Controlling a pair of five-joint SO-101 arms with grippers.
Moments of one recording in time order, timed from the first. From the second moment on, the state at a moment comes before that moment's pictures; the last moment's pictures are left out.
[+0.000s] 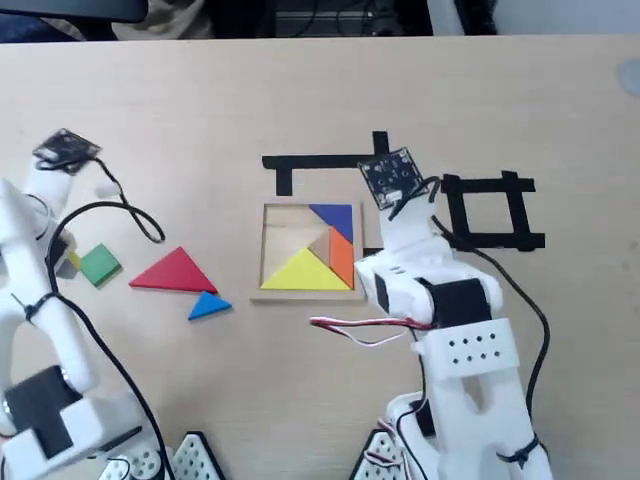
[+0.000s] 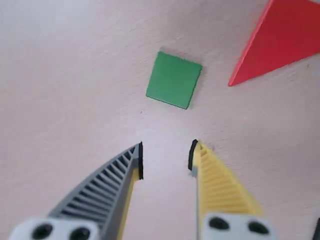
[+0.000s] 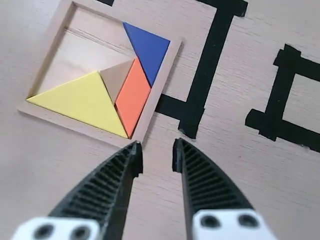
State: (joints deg) left arm -36.0 -6.8 16.9 76.3 -63.4; right arm -9.4 -52.7 54.0 66.2 11.9
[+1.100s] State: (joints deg) left arm -4.2 18.5 -1.9 92.4 -80.9; right arm -2.2 -52.7 60.7 56.7 9.7
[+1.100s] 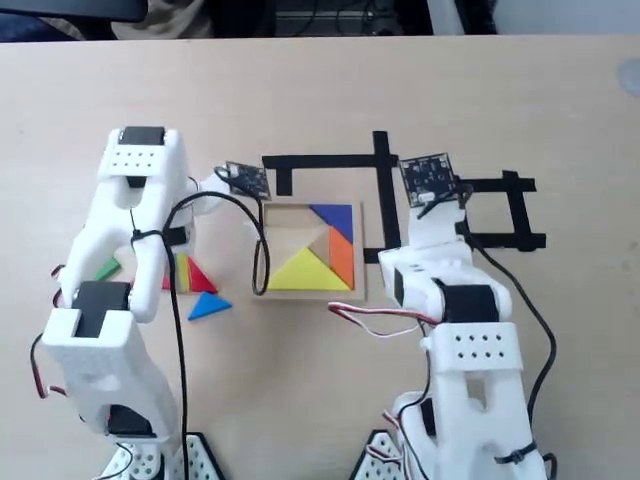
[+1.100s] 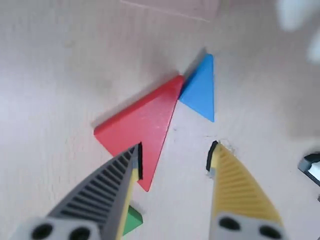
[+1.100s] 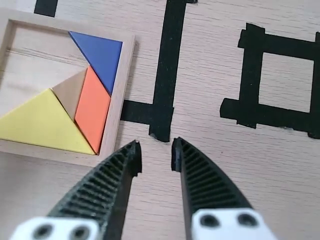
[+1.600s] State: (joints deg) left arm -8.4 27.7 -7.8 88.8 -82.6; right arm -2.2 -52.7 60.9 56.7 9.7
